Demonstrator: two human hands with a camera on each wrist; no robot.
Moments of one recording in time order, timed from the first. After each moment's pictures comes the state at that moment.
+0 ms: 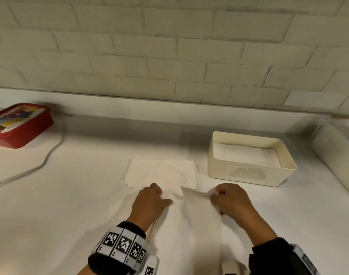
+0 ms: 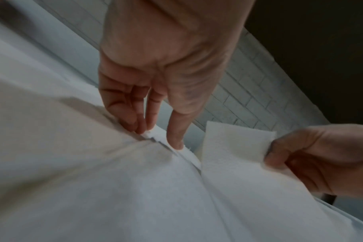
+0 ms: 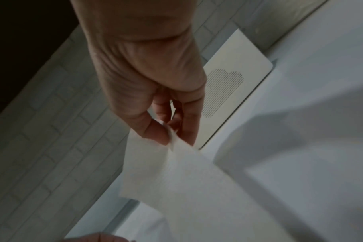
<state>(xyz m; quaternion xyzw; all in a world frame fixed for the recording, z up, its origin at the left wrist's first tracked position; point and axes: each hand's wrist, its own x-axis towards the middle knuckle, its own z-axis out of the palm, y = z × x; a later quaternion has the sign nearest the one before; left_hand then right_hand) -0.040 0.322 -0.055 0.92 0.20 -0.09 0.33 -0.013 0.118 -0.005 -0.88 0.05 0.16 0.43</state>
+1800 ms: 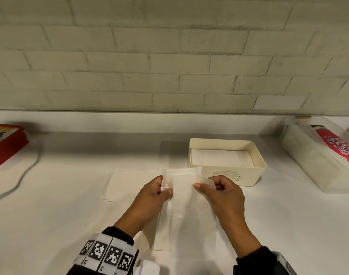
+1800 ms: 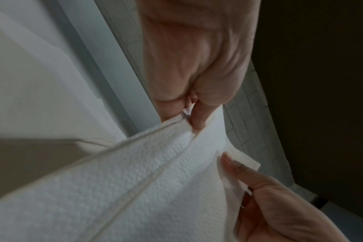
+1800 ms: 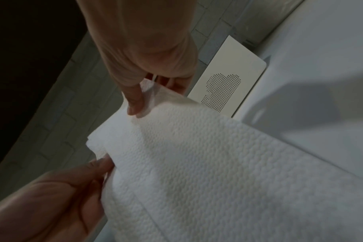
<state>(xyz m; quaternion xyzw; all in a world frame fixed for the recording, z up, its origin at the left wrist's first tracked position) -0.034 0.279 -0.006 0.74 0.06 -0.08 0.67 -0.029 0.103 0.011 -0.76 0.12 -0.07 0.64</state>
